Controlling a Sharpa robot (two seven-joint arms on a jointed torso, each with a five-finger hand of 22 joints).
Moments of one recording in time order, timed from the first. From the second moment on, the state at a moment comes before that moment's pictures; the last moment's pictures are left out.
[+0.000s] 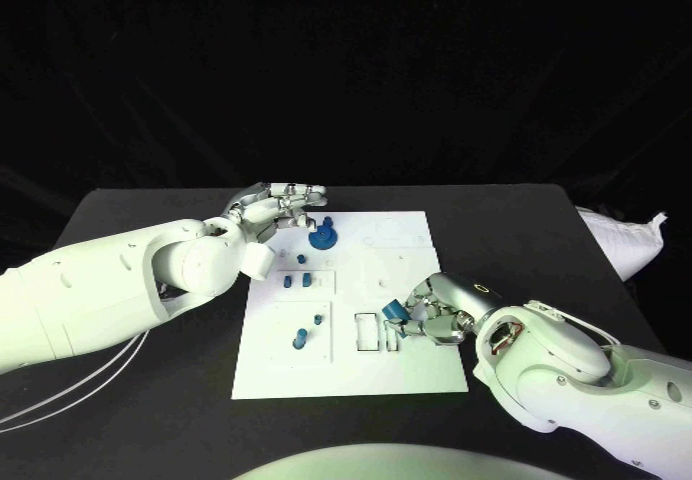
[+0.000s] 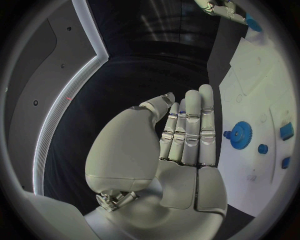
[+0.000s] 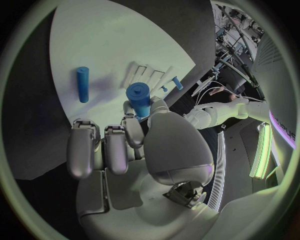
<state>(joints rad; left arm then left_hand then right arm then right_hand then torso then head) 1.17 -0.87 -0.02 1.51 0.06 -0.19 0.28 1.38 -0.14 0.47 0.01 0.13 1.00 0.20 0.15 0.08 1.05 0.12 0.25 0.07 1.16 0.04 0.93 0.48 0.17 1.10 0.13 0.63 0.80 0.84 -0.94 0.12 1.95 -1.59 -0.34 -0.58 1.28 0.02 -0.10 0.29 0.45 1.06 0.08 0.26 0.24 1.38 0.01 1.24 1.27 1.47 -0.07 1.45 1.31 0.08 1.45 0.03 1.39 1.24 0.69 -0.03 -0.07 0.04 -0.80</state>
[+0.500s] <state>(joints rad) 1.17 -0.86 -0.02 1.51 0.06 -0.19 0.28 1.38 -0.14 0.47 0.01 0.13 0.99 0.20 0.15 0.08 1.04 0.12 0.25 0.07 1.16 0.04 0.93 0.48 0.17 1.10 0.13 0.63 0.80 0.84 -0.86 0.12 1.92 -1.51 -0.26 -0.58 1.23 0.05 -0.14 0.29 0.45 1.07 0.08 0.26 0.30 1.40 0.01 1.24 1.29 1.47 -0.07 1.47 1.31 0.08 1.45 0.03 1.40 1.26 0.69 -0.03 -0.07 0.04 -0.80</state>
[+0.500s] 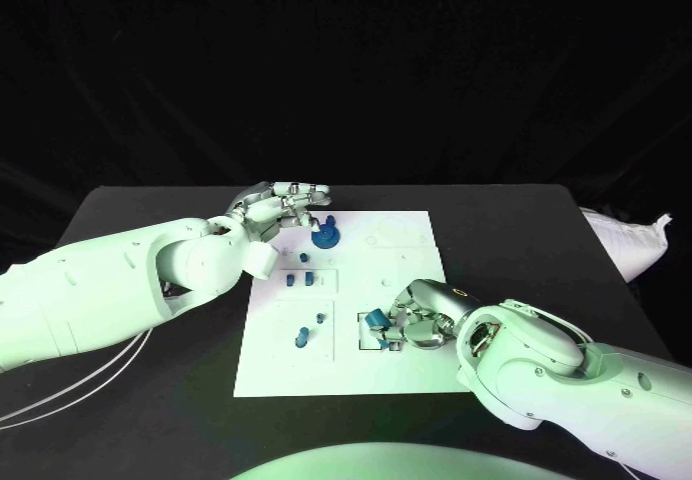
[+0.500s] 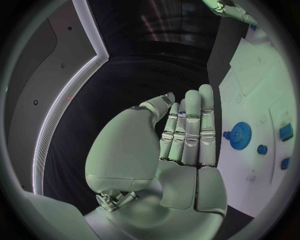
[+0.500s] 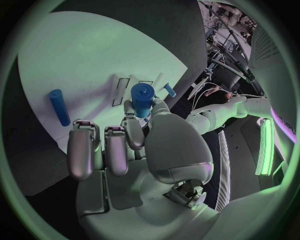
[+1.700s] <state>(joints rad) 1.17 -0.86 -0.02 1.51 0.06 -0.19 0.27 1.38 -0.13 0.46 0.01 0.13 0.99 0.20 0.15 0.08 1.04 0.12 0.25 0.07 1.16 0.04 0.93 0.48 0.17 1.10 0.13 0.62 0.80 0.84 -0.83 0.12 1.89 -1.52 -0.25 -0.59 1.19 0.06 -0.26 0.24 0.14 1.10 0.06 0.26 0.39 1.42 -0.01 1.19 1.28 1.47 -0.08 1.47 1.31 0.08 1.46 0.03 1.40 1.26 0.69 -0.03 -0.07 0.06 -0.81</state>
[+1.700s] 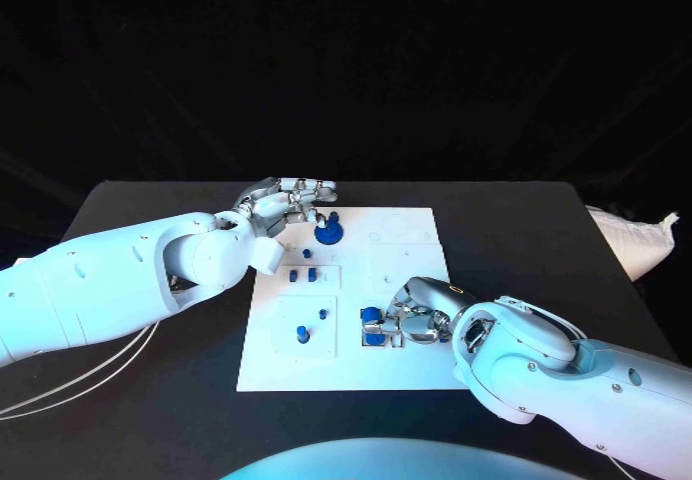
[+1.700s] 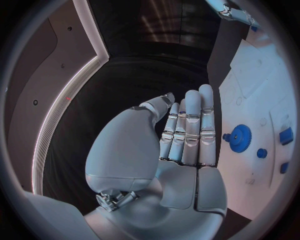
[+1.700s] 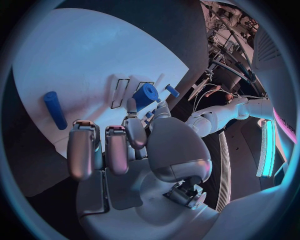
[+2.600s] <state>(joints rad) 1.17 -0.86 -0.02 1.51 0.06 -0.18 0.27 1.38 -0.13 0.46 0.01 0.13 0.99 0.20 0.15 0.08 1.04 0.13 0.25 0.07 1.16 0.04 0.93 0.48 0.17 1.10 0.13 0.62 0.80 0.84 -0.80 0.12 1.87 -1.56 -0.23 -0.58 1.36 0.06 -0.19 0.13 0.06 1.11 0.05 0.27 0.43 1.42 -0.01 1.20 1.29 1.46 -0.08 1.47 1.31 0.08 1.46 0.03 1.41 1.27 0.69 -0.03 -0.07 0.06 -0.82</state>
